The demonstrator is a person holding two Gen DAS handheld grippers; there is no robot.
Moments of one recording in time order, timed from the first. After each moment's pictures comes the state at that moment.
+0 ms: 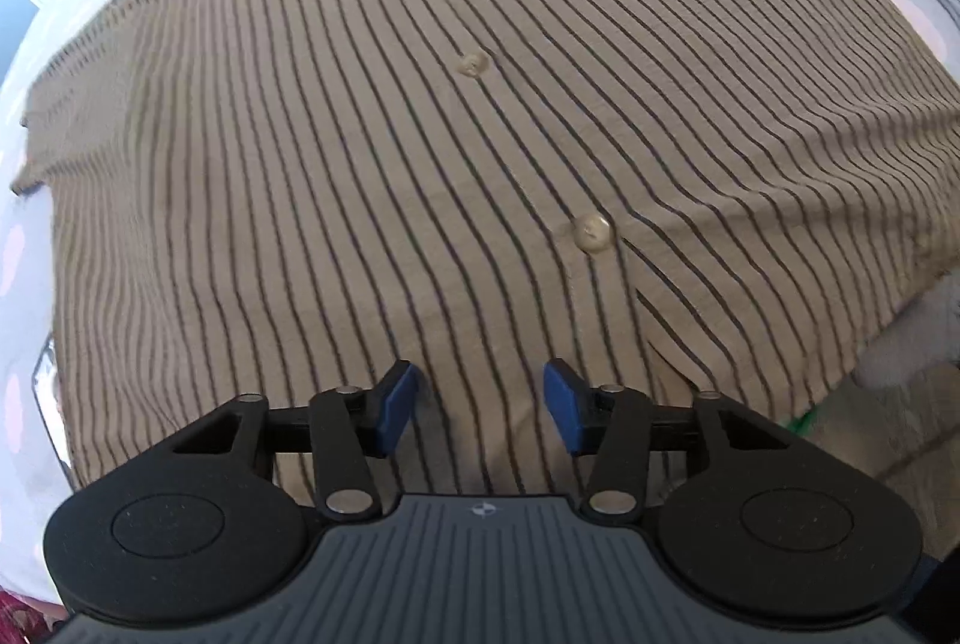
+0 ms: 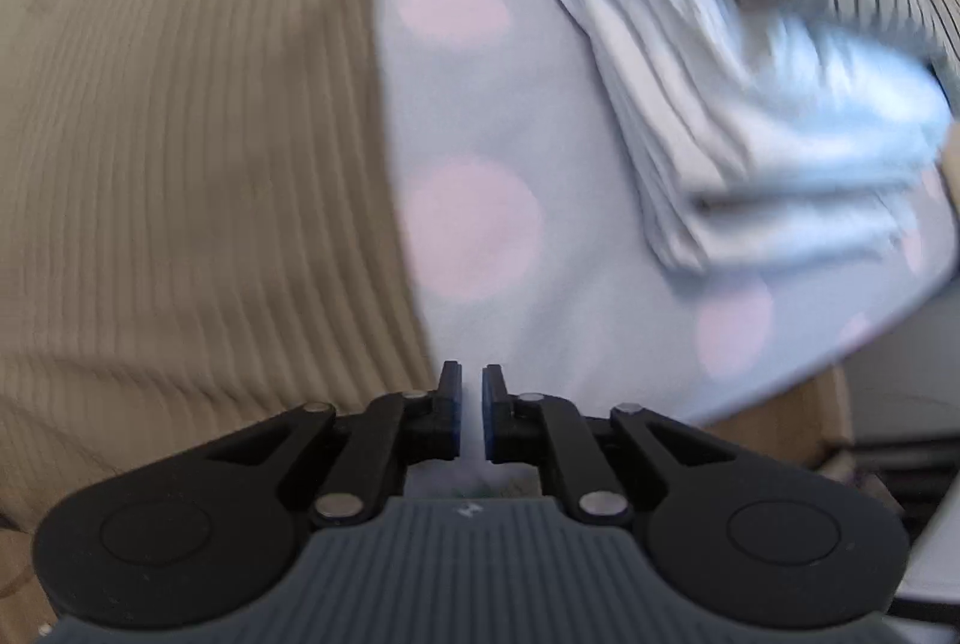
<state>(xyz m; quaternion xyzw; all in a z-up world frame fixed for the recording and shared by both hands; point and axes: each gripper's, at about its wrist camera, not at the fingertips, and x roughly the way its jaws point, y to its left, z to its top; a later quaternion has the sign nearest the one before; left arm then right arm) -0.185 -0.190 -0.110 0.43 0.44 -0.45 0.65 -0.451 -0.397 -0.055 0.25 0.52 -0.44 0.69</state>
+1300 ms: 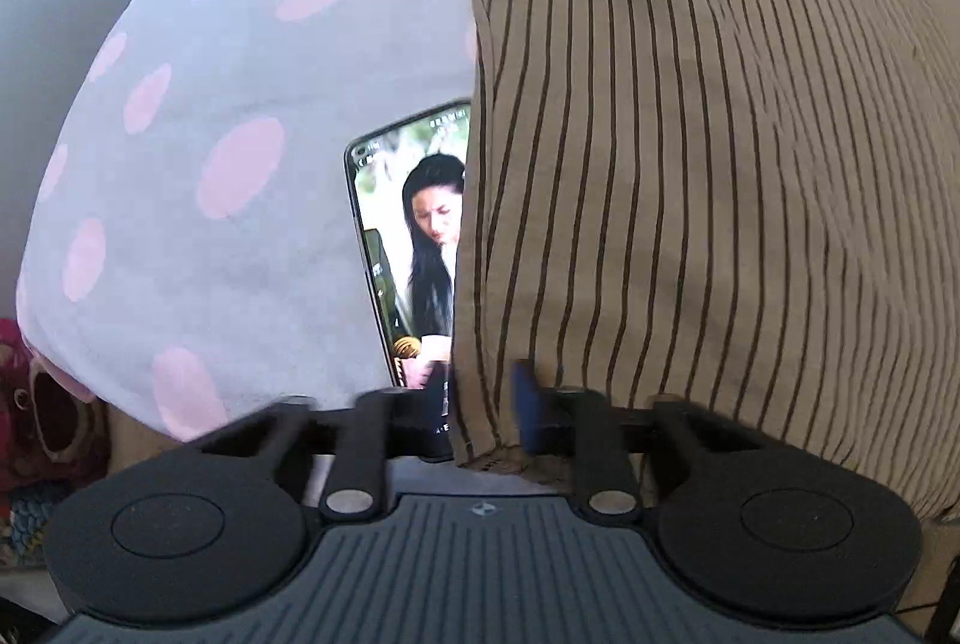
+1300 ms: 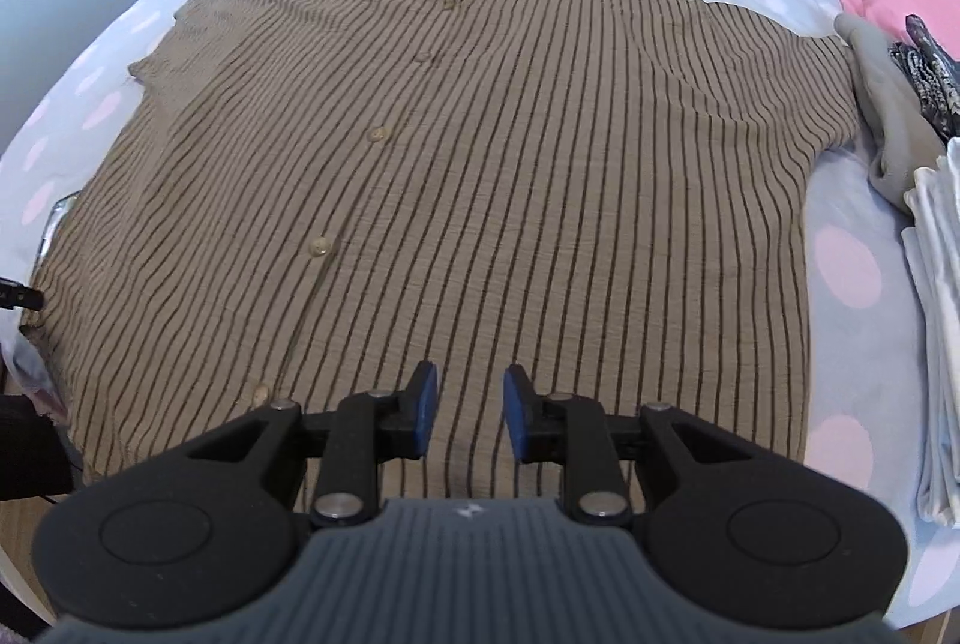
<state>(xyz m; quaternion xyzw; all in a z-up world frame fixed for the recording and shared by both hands) 0.013 -0.061 -0.076 0.31 0.54 -0.25 0.74 -0.321 -0.334 -0.031 0.18 0.47 -0.25 0.82</state>
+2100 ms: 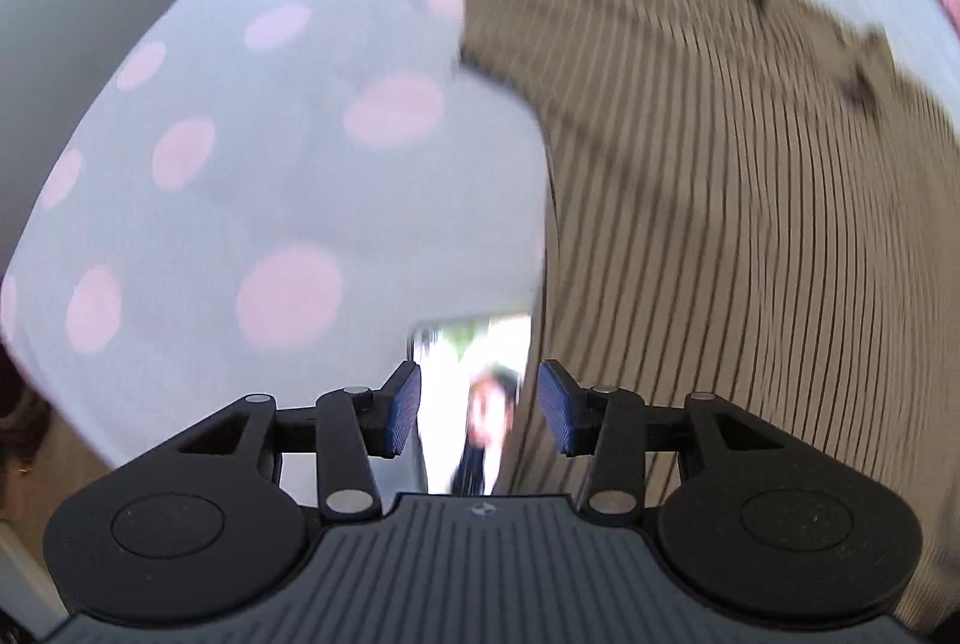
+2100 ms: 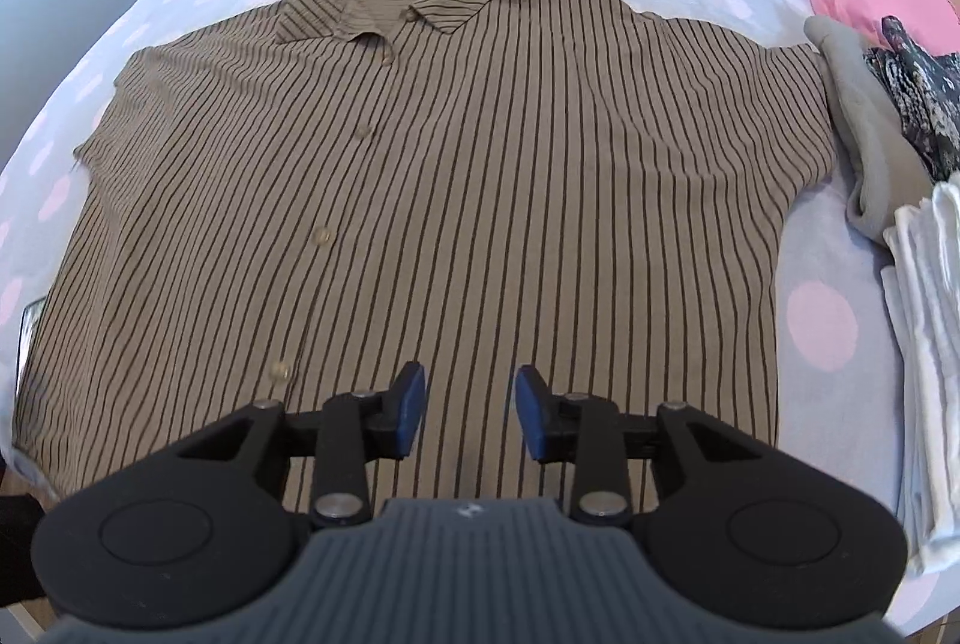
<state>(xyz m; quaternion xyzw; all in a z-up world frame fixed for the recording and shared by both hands) 0.117 -0.060 0.002 0.15 0.55 -0.24 0.79 -0.273 -0.391 -0.004 0.22 0.47 -0.29 0.81</state>
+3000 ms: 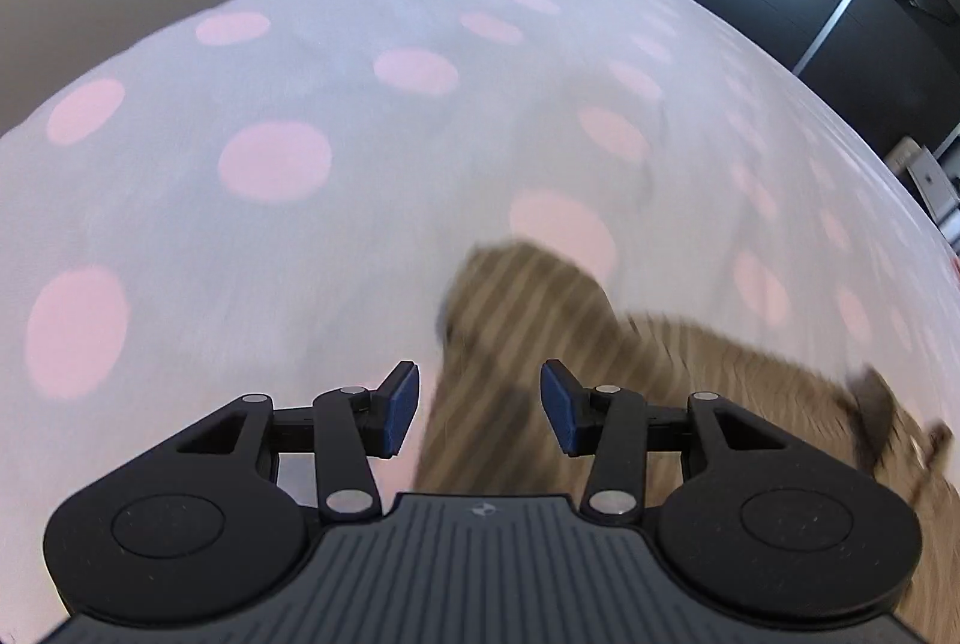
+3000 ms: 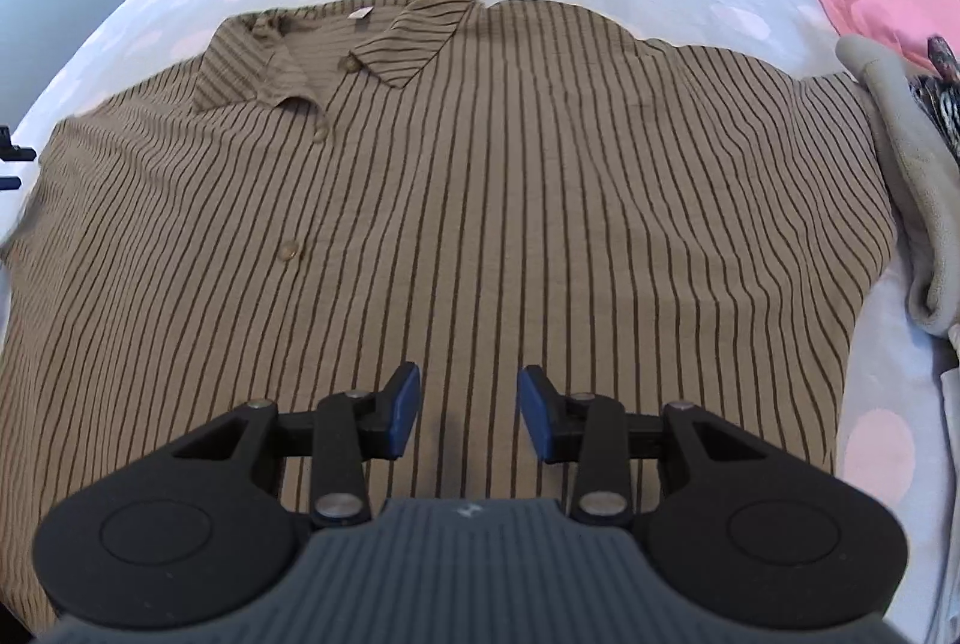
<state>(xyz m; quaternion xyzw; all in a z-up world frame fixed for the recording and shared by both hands) 0.384 -0.205 -0.090 -0.03 0.48 -0.23 0.84 -0.195 -0.470 -0.052 0.25 0.44 -0.32 0.80</state>
